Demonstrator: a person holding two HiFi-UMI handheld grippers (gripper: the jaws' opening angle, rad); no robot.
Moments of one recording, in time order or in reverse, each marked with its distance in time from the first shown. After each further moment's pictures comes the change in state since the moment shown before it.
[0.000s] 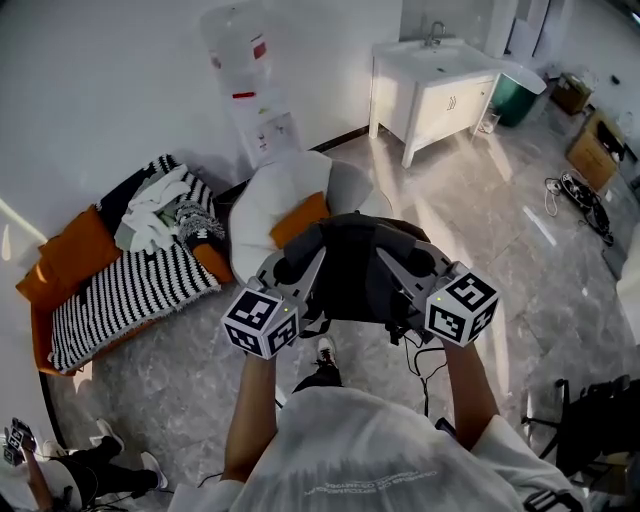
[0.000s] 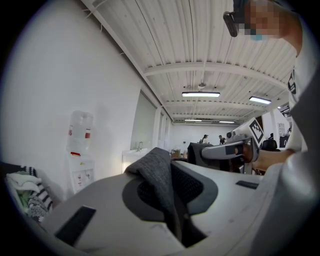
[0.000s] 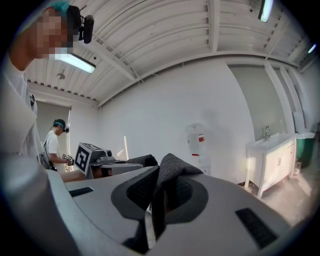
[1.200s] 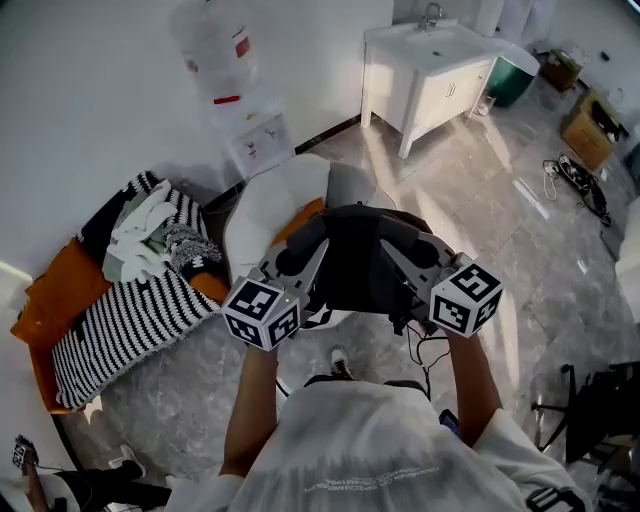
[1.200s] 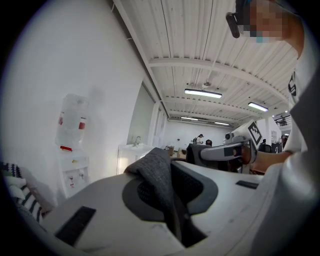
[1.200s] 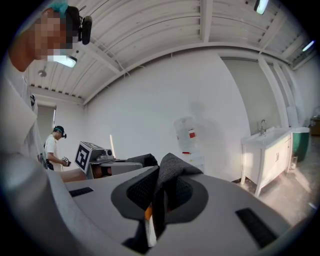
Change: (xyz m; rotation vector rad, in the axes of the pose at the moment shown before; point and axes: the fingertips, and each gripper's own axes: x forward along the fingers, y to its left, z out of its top) left arm 0.086 0.155 -0.002 -0.062 0.053 -0.110; right arm 0.144 -0.091 0.014 0.062 0.045 -0.090
